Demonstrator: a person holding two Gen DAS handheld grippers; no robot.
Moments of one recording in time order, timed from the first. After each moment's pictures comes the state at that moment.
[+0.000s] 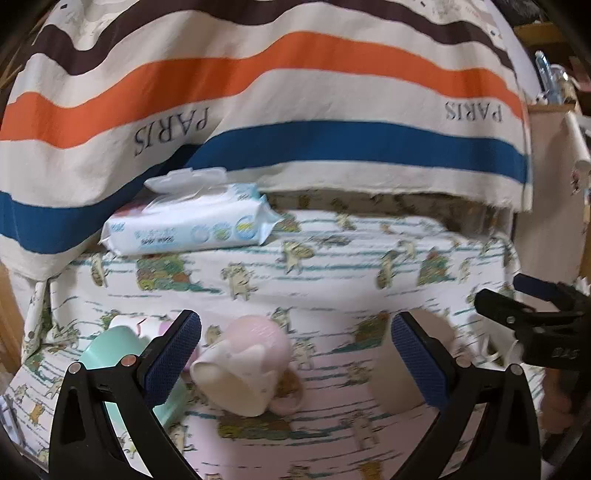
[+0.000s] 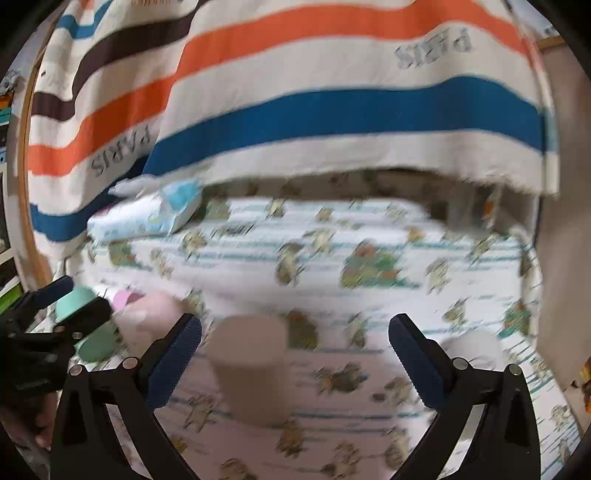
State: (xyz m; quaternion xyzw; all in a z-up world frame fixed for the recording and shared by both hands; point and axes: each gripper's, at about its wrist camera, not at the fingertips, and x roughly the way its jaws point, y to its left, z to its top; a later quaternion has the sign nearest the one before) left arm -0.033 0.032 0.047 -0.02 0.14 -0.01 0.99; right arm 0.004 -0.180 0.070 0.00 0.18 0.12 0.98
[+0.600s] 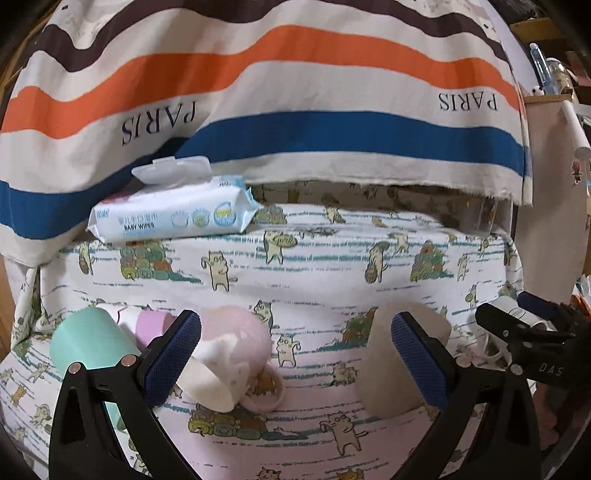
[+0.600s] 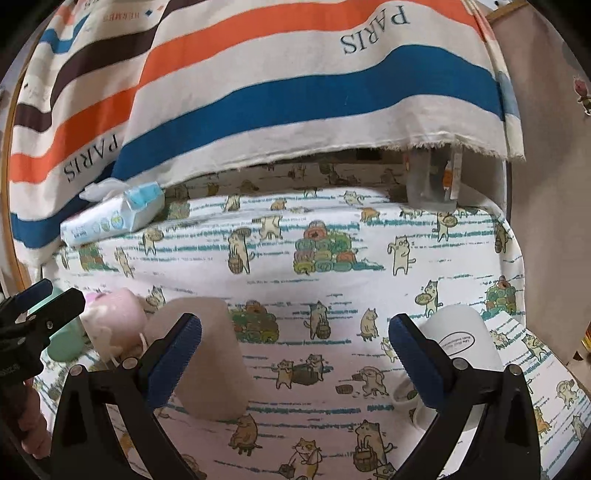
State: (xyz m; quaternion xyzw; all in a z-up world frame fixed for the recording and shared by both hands) left arm -0.027 0.009 0.017 -0.01 0.13 0.00 0.99; right arm 0.009 -0.206 0.026 0.02 0.19 0.09 0.98
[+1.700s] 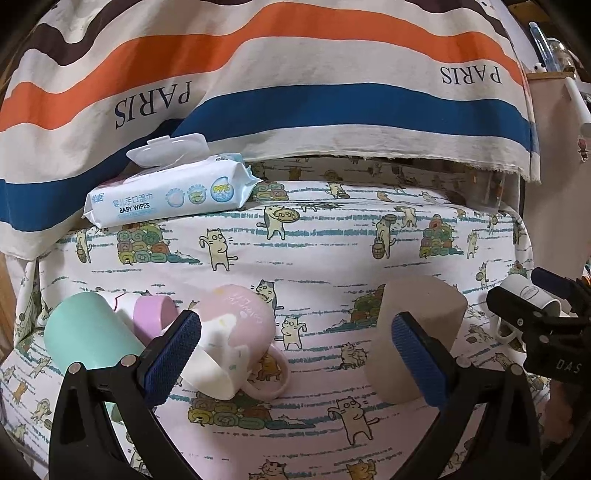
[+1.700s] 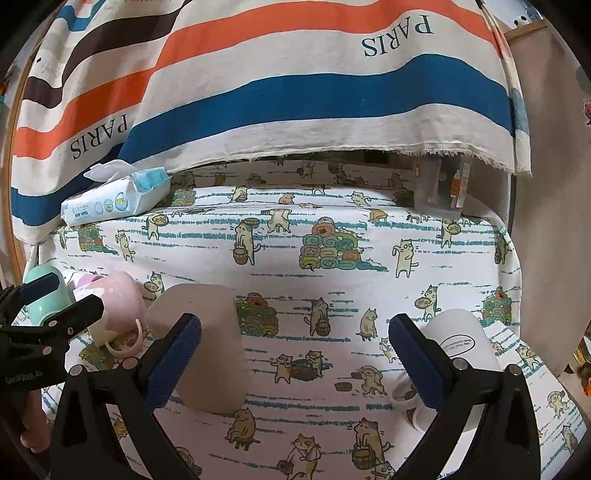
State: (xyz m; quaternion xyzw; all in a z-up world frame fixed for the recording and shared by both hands) left arm -0.017 0.006 0.002 0.00 0.16 0.01 0.99; right arm 0.004 -0.195 0.024 -0.02 0.18 0.09 0.98
